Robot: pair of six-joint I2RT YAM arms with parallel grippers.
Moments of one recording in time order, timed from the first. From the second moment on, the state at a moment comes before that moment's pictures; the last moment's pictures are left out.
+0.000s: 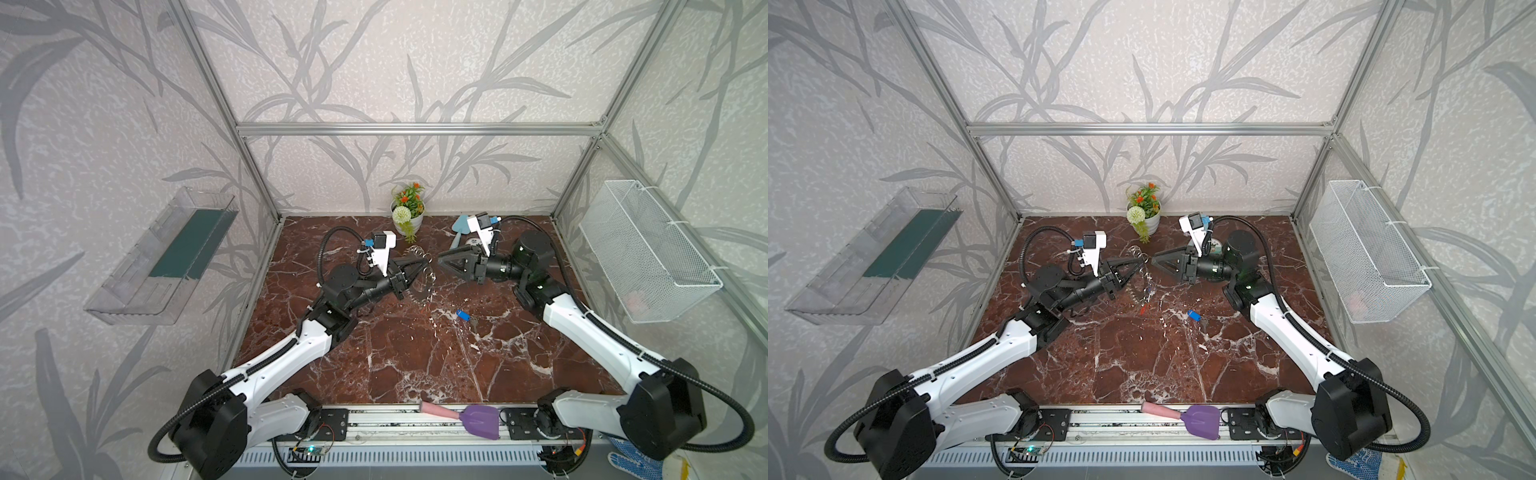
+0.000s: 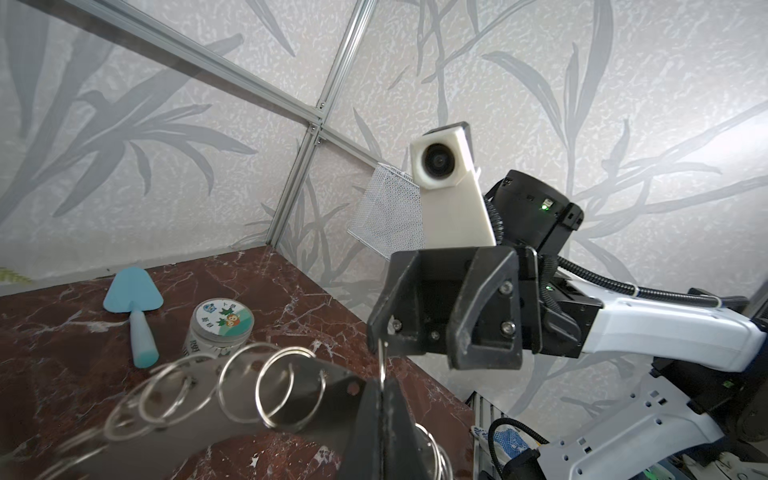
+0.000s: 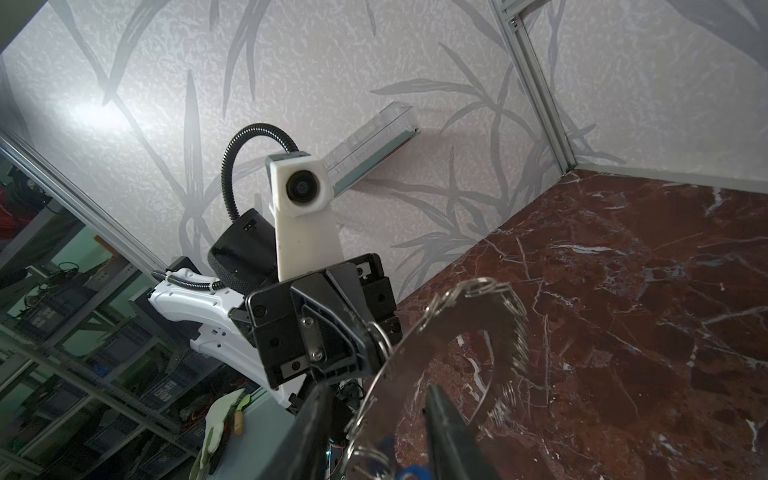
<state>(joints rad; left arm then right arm) -0.59 1.19 0.76 0.62 0.53 -0.58 0.41 1.29 0.95 0.39 -1.02 0.67</state>
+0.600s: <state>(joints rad) -0.53 1.35 0.85 0.76 0.71 -0.69 0.37 1.44 1.00 0.73 -1.13 0.95</state>
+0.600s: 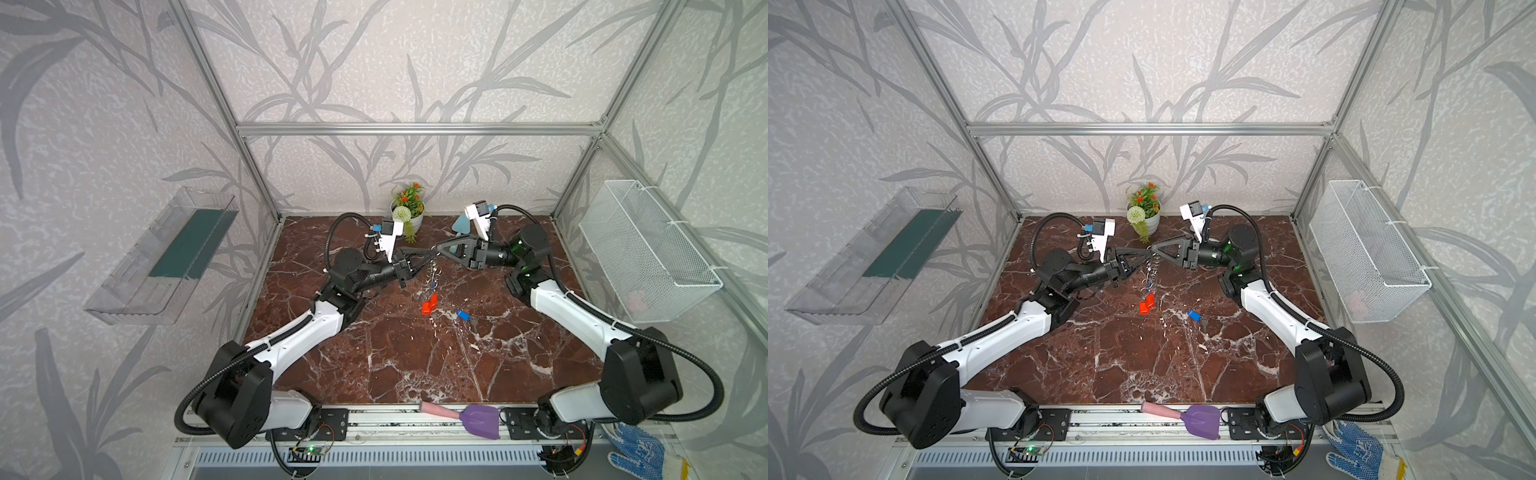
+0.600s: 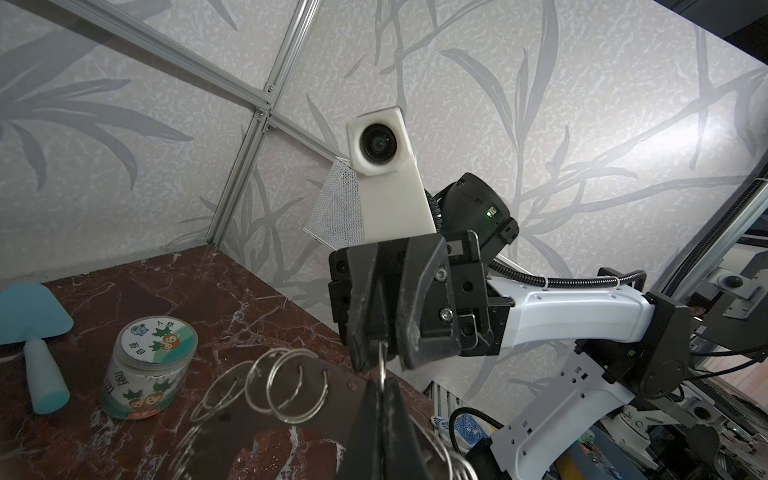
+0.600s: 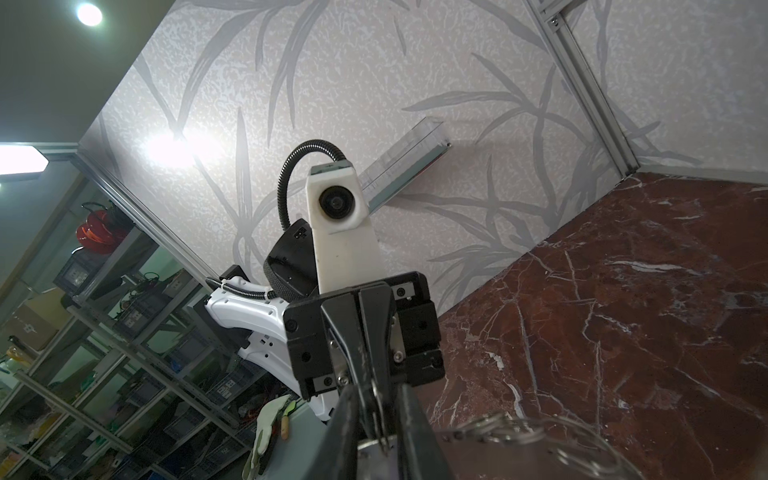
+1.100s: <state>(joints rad) -0.52 1.35 0.85 0.77 0.72 -0.71 0.37 1.46 1.00 0.74 -1.14 0.98</state>
